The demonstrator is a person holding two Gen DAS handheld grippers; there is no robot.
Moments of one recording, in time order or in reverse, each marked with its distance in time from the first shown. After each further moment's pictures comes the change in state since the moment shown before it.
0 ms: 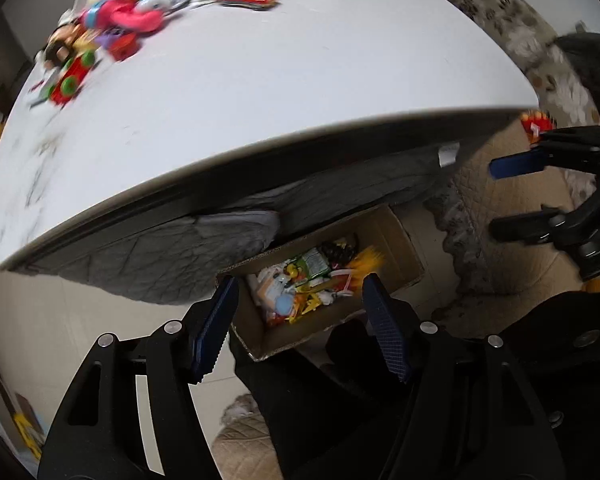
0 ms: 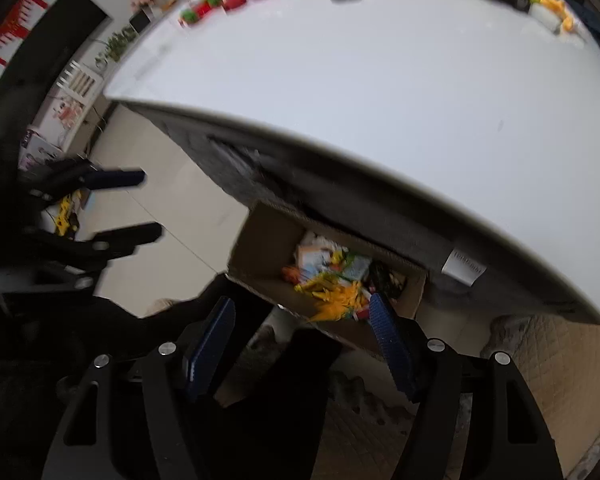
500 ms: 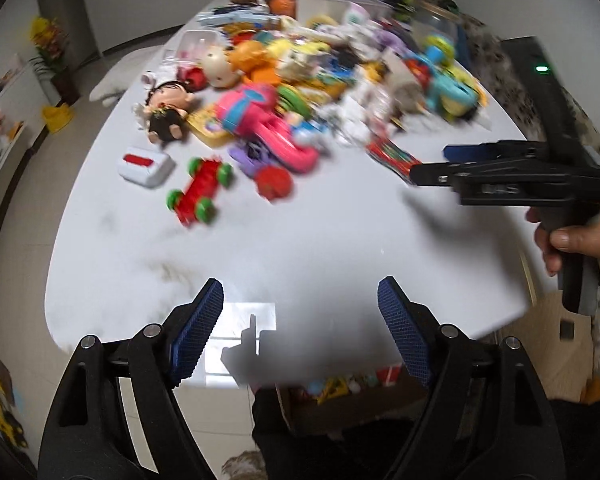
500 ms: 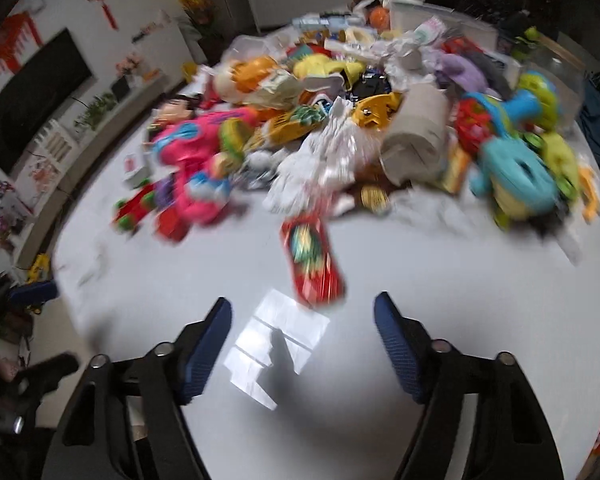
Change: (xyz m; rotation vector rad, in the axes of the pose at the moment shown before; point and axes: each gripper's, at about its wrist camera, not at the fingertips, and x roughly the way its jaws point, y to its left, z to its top) left arm -0.050 0.108 0.098 -0.200 -0.239 0.124; right arm 0.030 -0.017 0.233 -0.003 -0.221 -0.152
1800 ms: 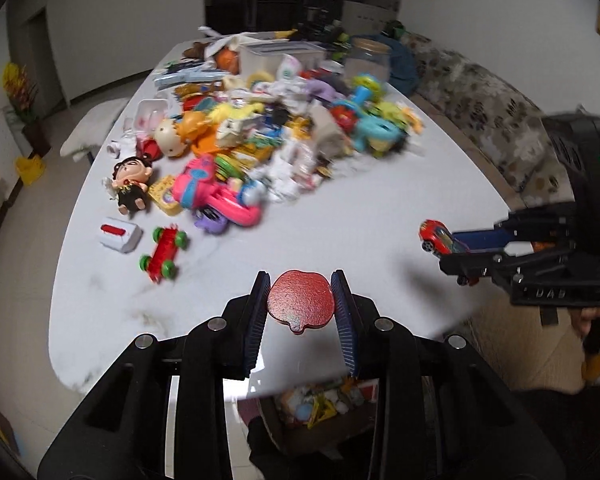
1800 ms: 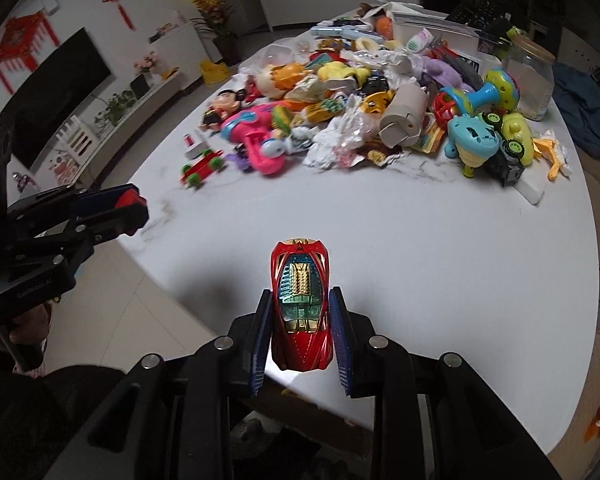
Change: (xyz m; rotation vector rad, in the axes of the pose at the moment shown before) left arm -0.065 -0.050 -0.002 0.152 -0.128 -0.109; right arm -0.123 0.023 -0.095 -0.016 -0.007 0.093
